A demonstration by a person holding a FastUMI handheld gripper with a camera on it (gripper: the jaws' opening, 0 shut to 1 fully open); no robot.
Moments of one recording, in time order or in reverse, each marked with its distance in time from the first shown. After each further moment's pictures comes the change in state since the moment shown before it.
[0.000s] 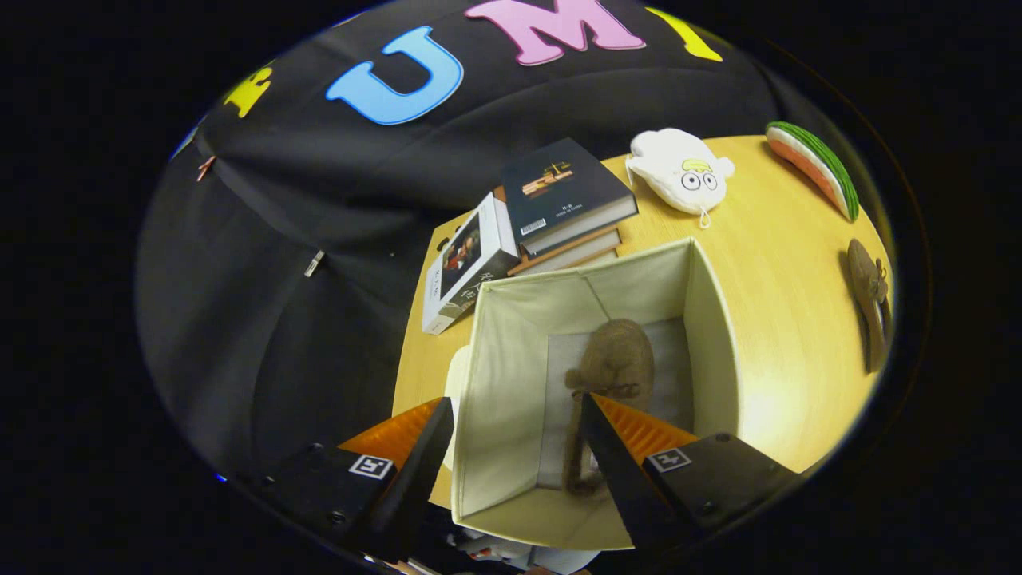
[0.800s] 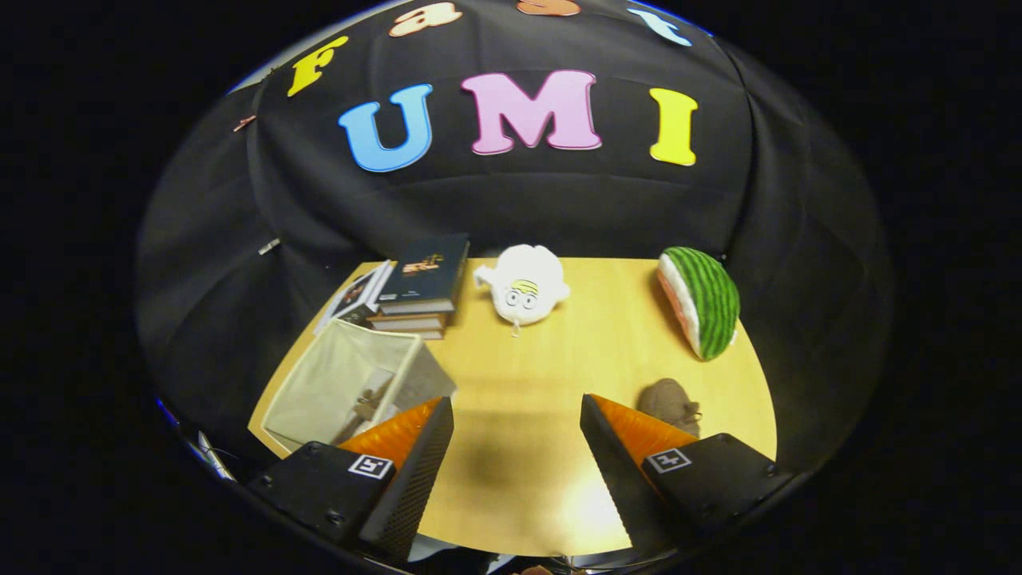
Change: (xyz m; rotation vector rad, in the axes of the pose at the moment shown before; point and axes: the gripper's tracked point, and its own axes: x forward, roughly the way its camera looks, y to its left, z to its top) arm -0.170 -0.274 0.085 -0.284 -0.182 -0.273
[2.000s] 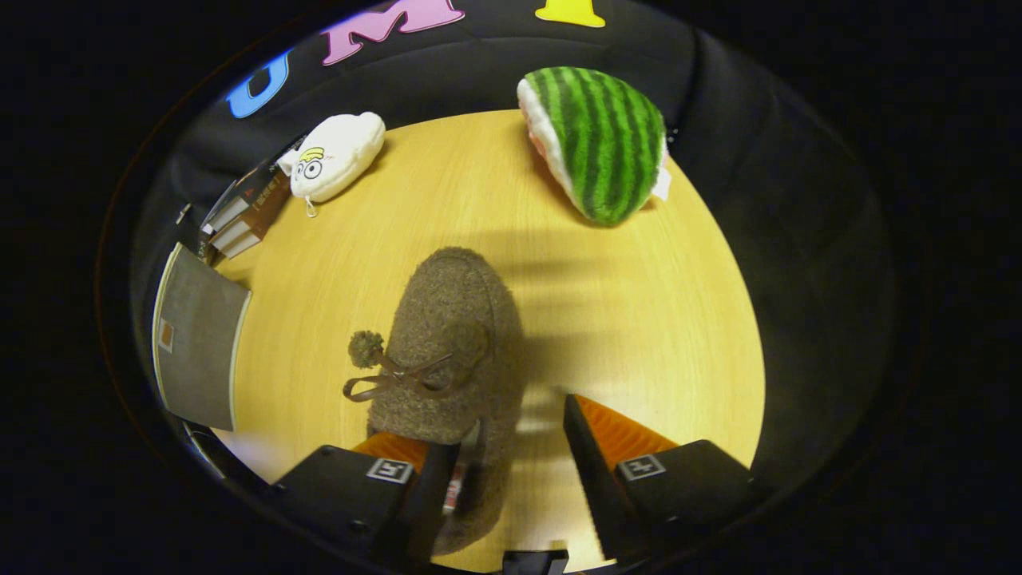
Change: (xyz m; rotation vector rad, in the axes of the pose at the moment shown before) arm 0.124 -0.207 -0.148 0.102 0.395 -0.028
